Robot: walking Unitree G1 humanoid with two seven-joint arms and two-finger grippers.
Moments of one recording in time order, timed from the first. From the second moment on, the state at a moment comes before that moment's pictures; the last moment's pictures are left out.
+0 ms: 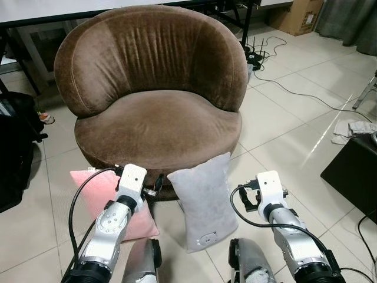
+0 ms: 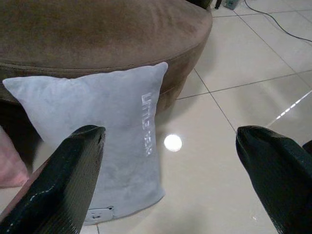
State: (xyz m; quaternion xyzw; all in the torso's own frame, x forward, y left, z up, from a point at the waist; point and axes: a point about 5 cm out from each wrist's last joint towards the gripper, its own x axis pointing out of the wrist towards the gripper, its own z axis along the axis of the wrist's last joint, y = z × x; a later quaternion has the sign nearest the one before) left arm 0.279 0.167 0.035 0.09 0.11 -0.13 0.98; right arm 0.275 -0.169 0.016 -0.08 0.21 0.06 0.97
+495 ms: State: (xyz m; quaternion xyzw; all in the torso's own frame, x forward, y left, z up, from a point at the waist) left arm 0.276 0.164 0.036 0.09 0.10 -0.13 0.98; right arm 0.276 -0.167 0.017 -0.08 0.21 0.06 0.97
